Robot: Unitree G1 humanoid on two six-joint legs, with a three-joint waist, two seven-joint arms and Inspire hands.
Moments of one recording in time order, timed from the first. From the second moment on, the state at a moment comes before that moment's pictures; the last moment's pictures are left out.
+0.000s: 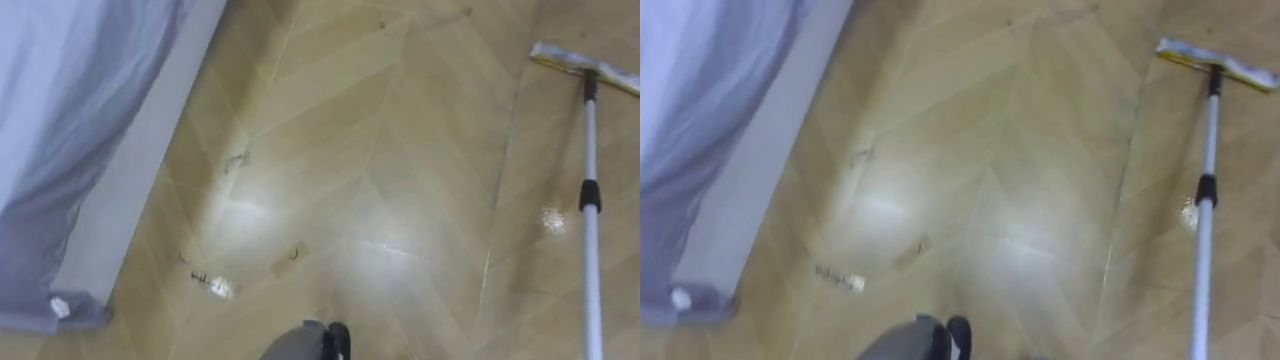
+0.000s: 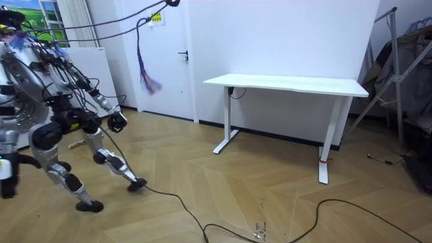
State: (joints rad) left arm 0.04 0.21 -0.07 1.10 -0.12 0.10 0.16; right arm 0.05 -0.41 0.29 1.48 0.53 0.12 -0.02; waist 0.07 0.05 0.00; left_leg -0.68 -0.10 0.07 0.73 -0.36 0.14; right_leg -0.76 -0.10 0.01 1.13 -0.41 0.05
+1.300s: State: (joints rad) left arm 0.14 0.22 -0.12 1.07 -0.22 0.11 0.15; right arm -0.08 -0.34 0.24 1.43 0.42 0.20 -0.08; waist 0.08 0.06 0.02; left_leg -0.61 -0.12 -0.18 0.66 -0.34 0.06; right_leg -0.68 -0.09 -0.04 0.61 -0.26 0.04
